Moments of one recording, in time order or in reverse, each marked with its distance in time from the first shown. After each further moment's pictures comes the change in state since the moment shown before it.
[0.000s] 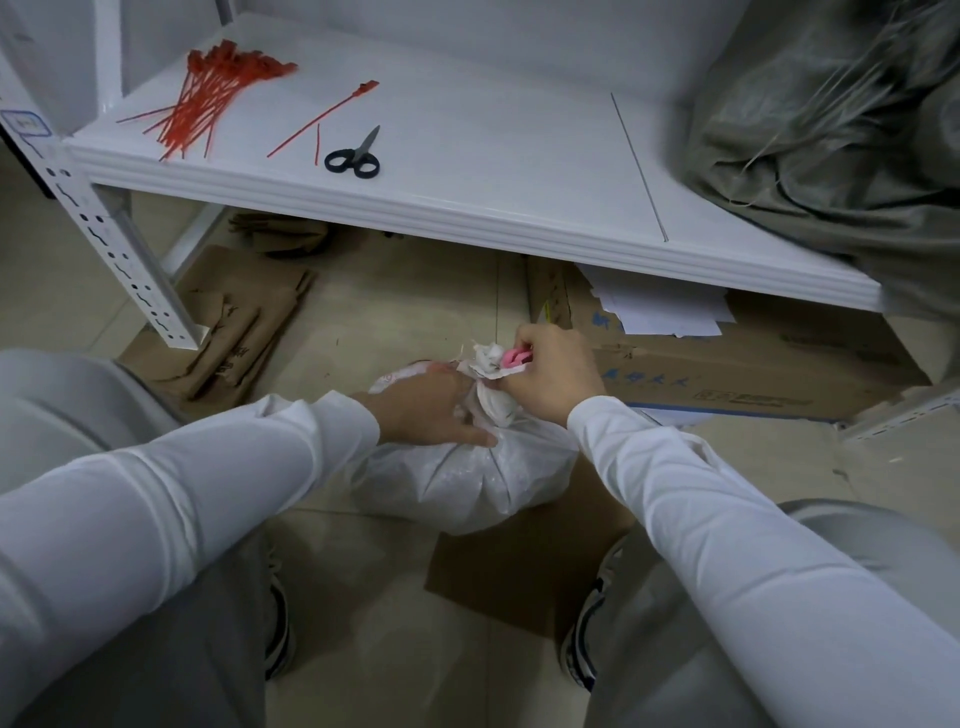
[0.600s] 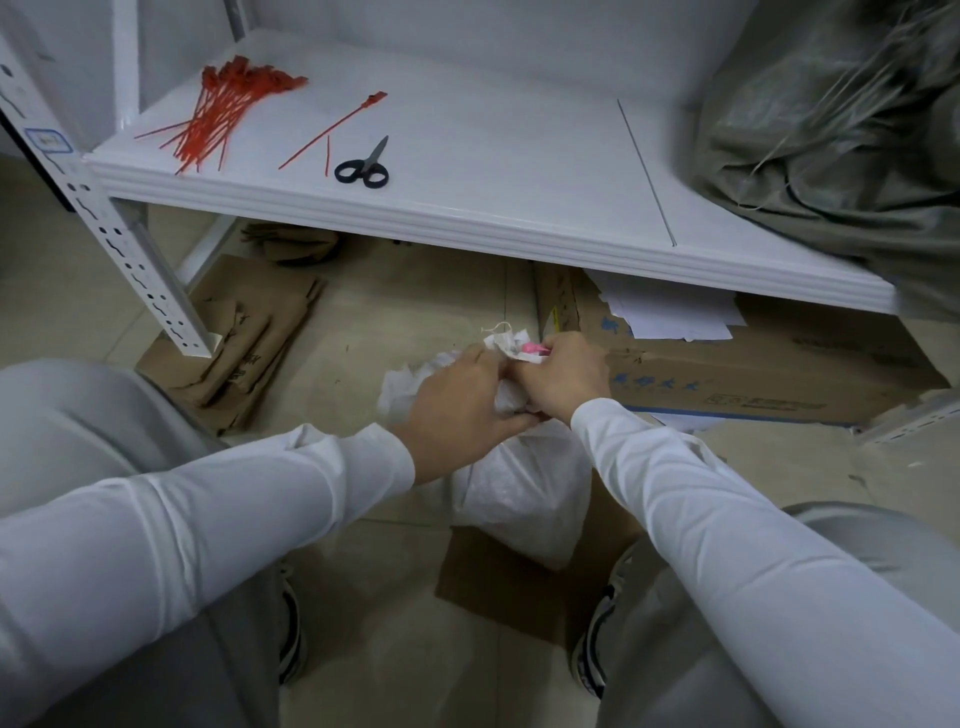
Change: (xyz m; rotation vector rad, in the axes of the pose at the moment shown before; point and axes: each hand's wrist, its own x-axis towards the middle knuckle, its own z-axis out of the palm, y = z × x) left_hand -0.006 0.038 0.009 0.016 0.540 -0.064; right_hand 0.007 -0.005 0.004 0.160 0.076 0.329
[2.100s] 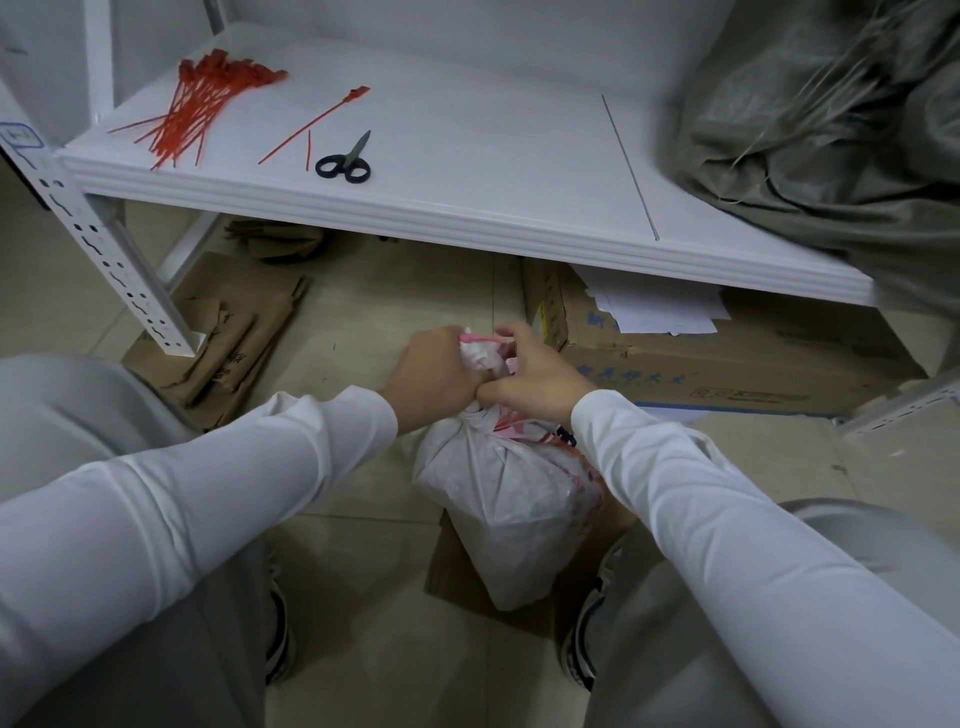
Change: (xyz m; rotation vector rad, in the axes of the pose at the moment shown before) left_hand 0.031 -0.014 -0.005 -0.173 -0.107 -0.266; right_hand -0.009 -0.001 -0.010 0.093 -0.415 -0.155
